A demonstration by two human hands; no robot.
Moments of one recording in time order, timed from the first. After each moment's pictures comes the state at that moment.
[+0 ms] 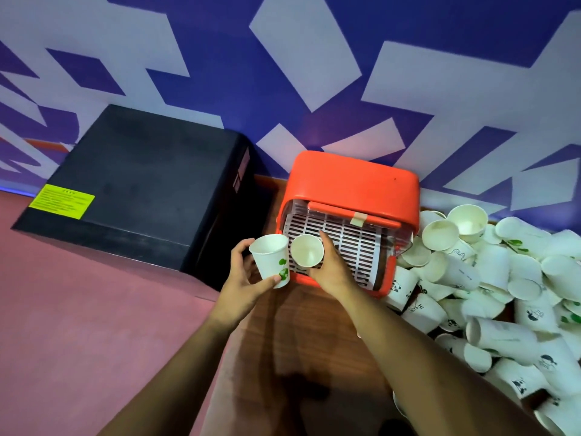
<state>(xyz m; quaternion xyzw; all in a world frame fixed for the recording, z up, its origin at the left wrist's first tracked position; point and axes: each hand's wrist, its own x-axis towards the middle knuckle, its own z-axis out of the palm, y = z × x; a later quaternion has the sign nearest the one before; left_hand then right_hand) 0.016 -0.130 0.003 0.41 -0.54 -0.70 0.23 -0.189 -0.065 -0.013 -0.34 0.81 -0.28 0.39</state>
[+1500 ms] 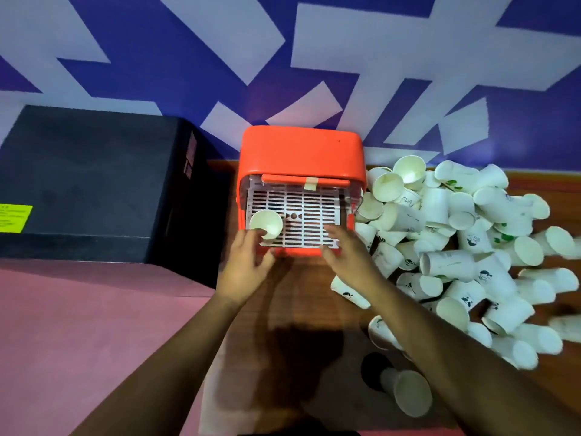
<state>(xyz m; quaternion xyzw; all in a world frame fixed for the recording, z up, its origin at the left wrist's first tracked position) -0.025 -0.108 0.009 0.35 -0.81 -0.44 0.15 -0.209 0.038 0.041 -0.37 0.84 -0.30 0.27</state>
